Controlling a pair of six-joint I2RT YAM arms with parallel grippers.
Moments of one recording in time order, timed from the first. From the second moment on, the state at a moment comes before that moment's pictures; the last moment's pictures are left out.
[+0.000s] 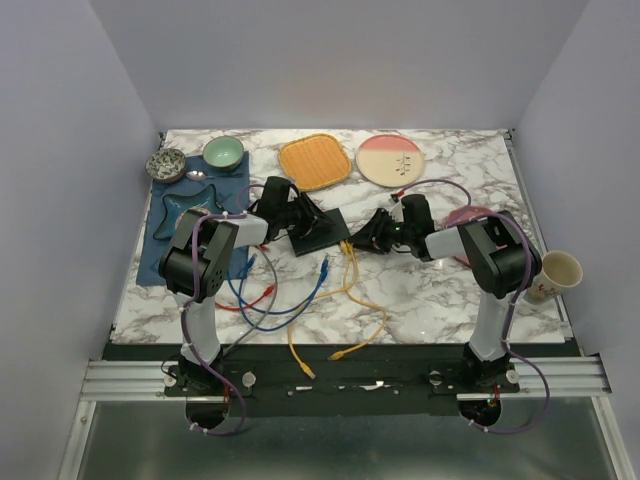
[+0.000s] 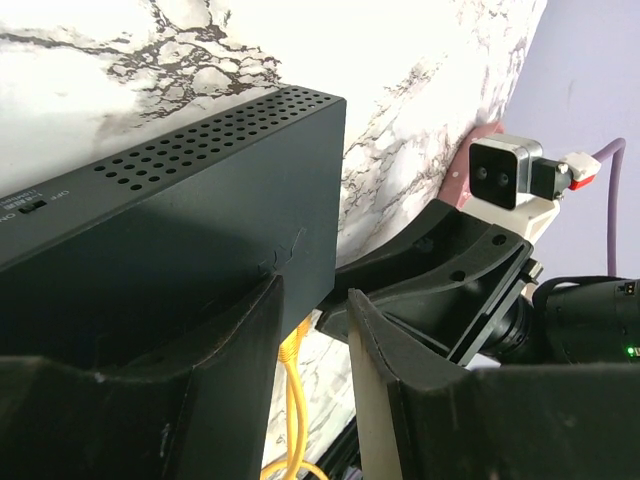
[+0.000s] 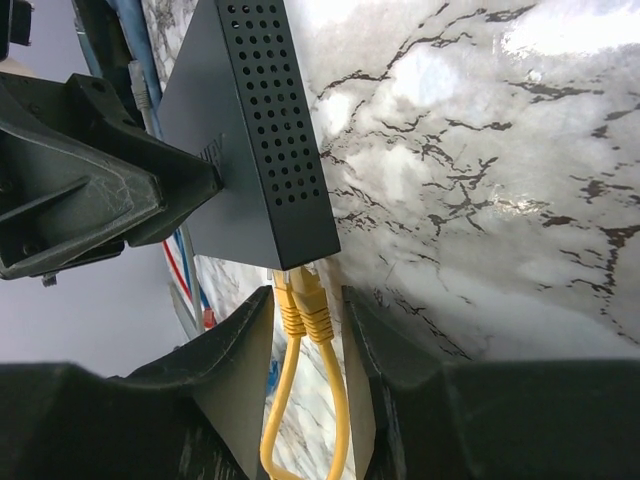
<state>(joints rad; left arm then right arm) -0.39 1.95 1.05 0.25 0.51 -1.11 0.35 1.95 0.83 0.49 -0.62 0.93</state>
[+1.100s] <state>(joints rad) -0.39 1.95 1.04 0.27 0.52 -1.12 0.35 1.98 0.88 0.49 -0.64 0.90</state>
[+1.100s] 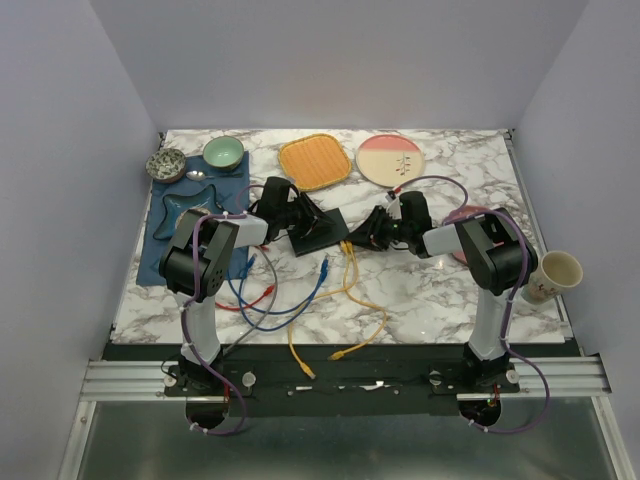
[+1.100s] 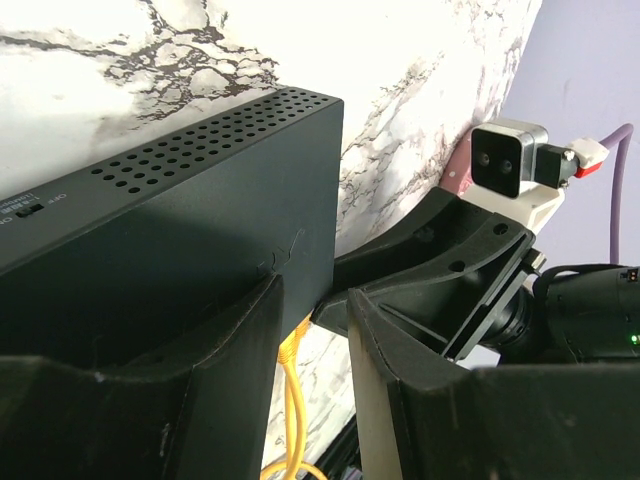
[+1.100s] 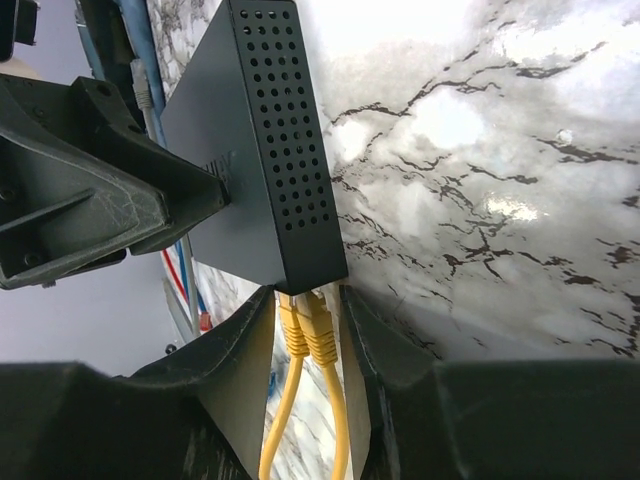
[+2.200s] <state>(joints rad) -0.39 1.96 1.04 0.29 0.53 -1.13 0.35 1.97 0.88 0.44 -0.62 0.90</state>
